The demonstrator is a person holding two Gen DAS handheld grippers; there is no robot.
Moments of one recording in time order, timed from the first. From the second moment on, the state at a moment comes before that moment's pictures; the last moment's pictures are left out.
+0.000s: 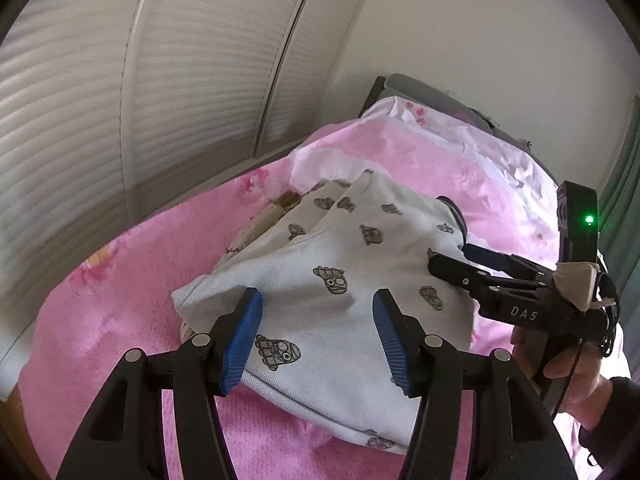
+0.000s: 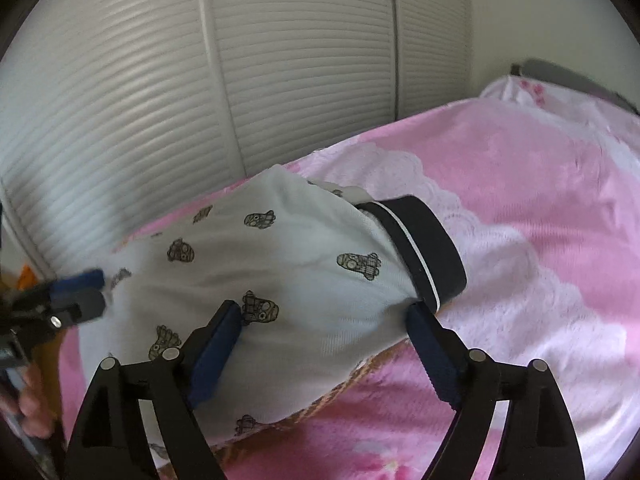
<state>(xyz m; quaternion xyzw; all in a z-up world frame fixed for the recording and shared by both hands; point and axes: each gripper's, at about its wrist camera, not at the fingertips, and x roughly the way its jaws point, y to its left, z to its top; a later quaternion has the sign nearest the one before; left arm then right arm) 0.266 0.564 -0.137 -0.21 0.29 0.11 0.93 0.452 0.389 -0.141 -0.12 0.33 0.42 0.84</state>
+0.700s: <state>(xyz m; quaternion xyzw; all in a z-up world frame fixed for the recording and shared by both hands) 0.086 0.319 0.000 -0.10 0.22 0.09 0.97 0.214 0.126 -0.014 -0.08 0.23 0.24 0.94</state>
